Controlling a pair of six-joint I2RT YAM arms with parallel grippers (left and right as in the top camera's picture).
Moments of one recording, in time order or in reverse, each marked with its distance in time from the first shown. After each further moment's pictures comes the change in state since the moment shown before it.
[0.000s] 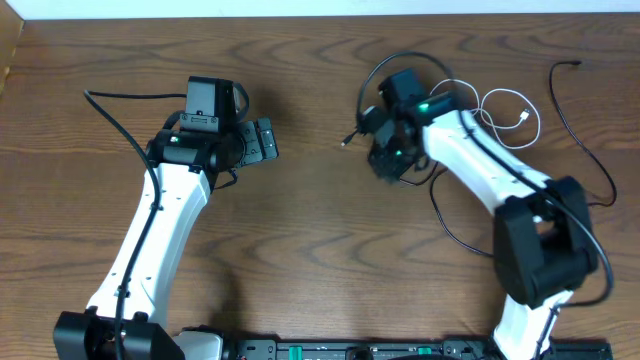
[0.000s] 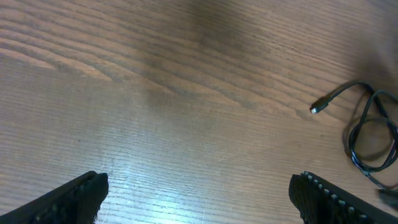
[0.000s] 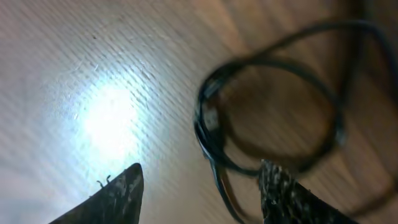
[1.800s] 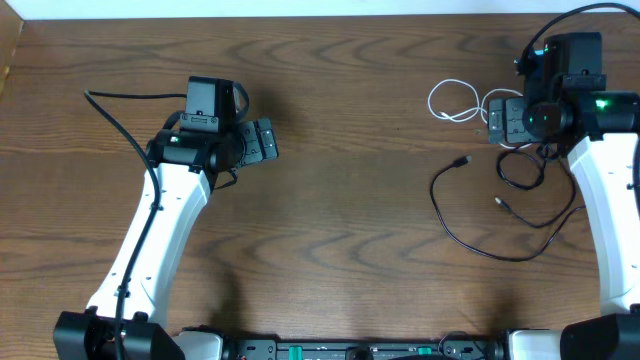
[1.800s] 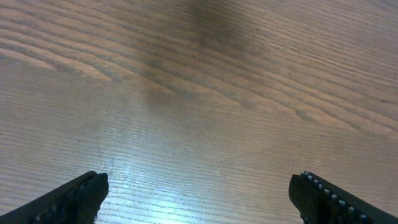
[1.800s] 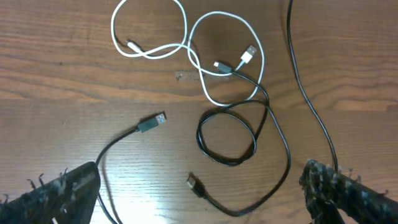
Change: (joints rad) left arm 0.000 0.000 0.000 0.000 0.000 0.000; right arm -0.428 -0.432 0.037 -0.166 0.237 0.282
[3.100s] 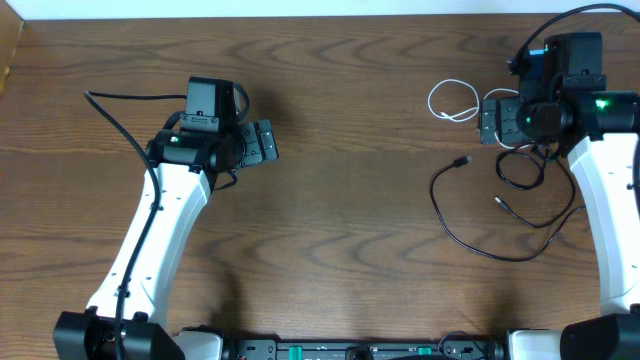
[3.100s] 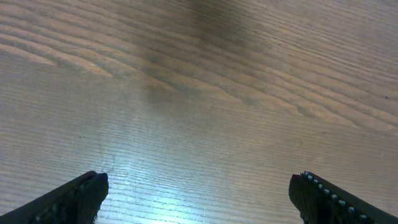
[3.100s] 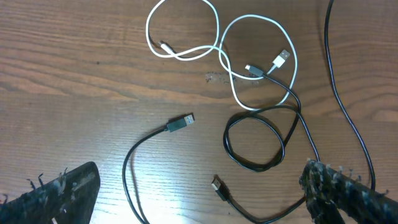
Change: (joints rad) left arm 0.000 0.000 0.000 -0.011 0.000 0.002; right arm 0.000 0.000 0.000 -0.001 -0.113 0.003
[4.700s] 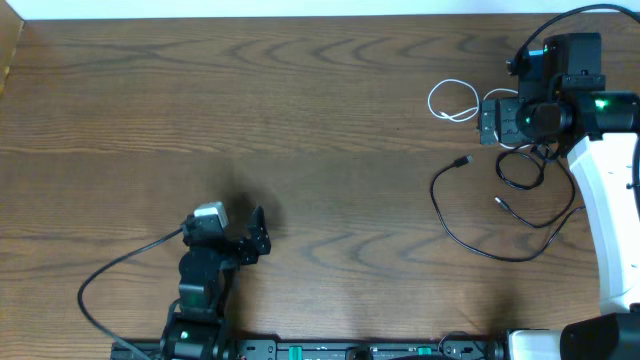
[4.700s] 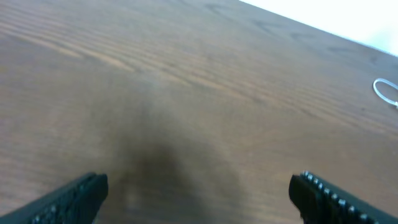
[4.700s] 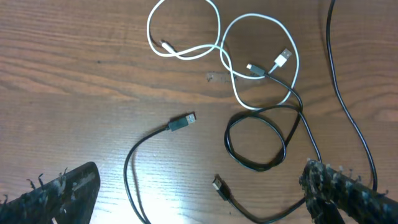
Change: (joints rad) left arm -0.003 -1.043 -1.190 0.803 -0.064 0.006; right arm 0.001 0.001 -0.003 0.000 -0.003 0.000
